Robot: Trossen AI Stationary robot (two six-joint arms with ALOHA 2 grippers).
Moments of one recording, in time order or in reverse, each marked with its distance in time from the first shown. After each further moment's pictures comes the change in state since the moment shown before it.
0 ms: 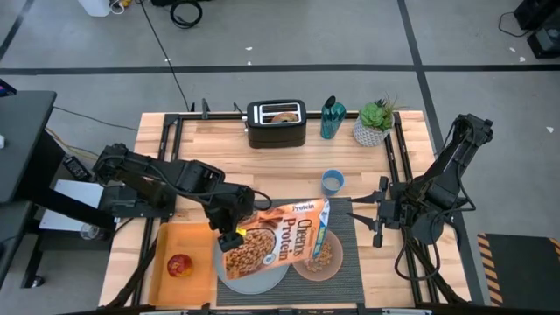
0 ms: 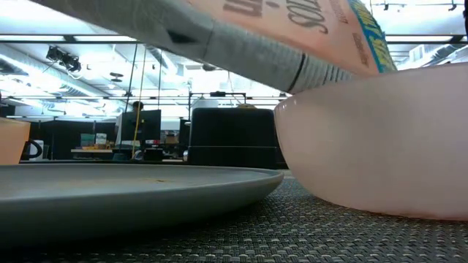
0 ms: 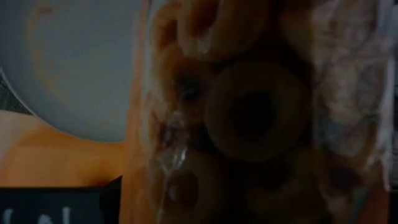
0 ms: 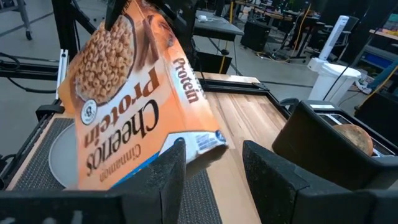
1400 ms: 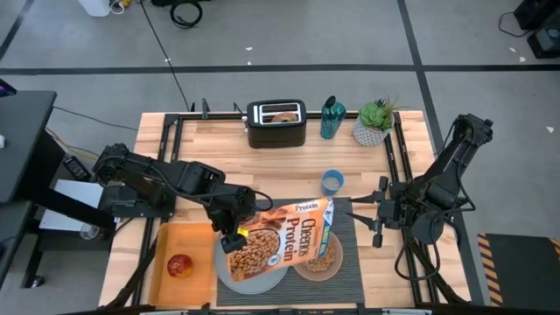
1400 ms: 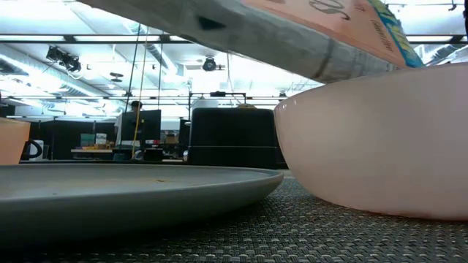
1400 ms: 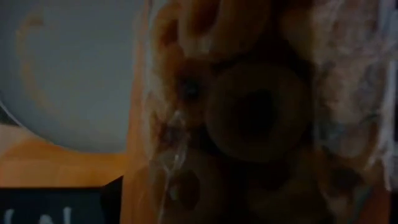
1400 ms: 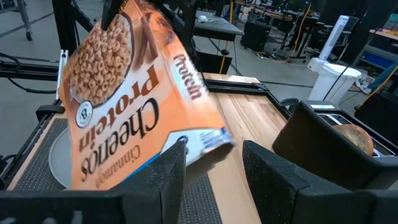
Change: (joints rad) left arm -0.005 0.005 0.001 0.051 -0.008 -0.022; right arm 0.000 0.000 0.000 0.001 0.000 0.000
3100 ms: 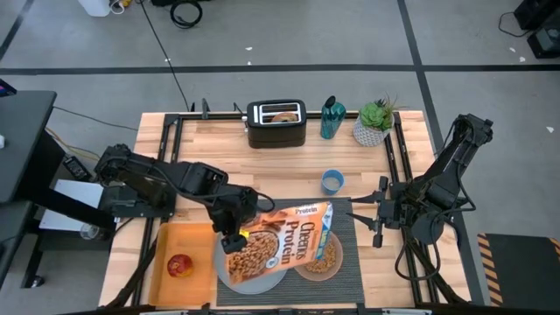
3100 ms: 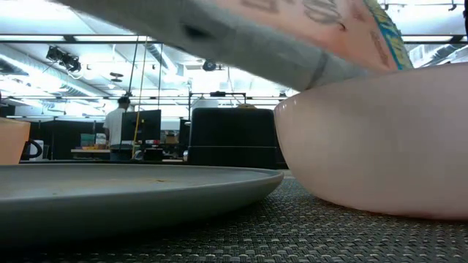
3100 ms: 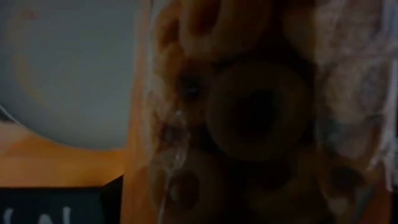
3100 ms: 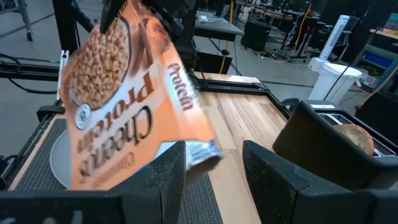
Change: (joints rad) left arm 0.000 0.014 0.000 -0.008 0.045 0.005; right arm 0.000 0.000 0.000 0.000 -0.001 0.002
